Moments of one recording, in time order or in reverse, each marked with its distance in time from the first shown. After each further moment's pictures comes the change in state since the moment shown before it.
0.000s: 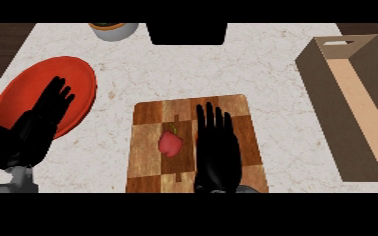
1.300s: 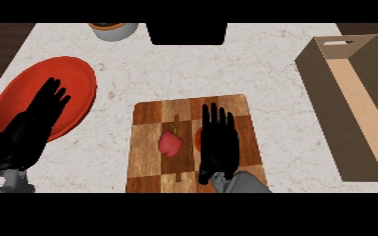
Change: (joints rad) left arm 0.012 -0.070 0.101 -0.033 -0.061 -0.096 0.058; right arm -0.028 0.002 -0.047 0.189 -0.046 -0.052 -0.034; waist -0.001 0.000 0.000
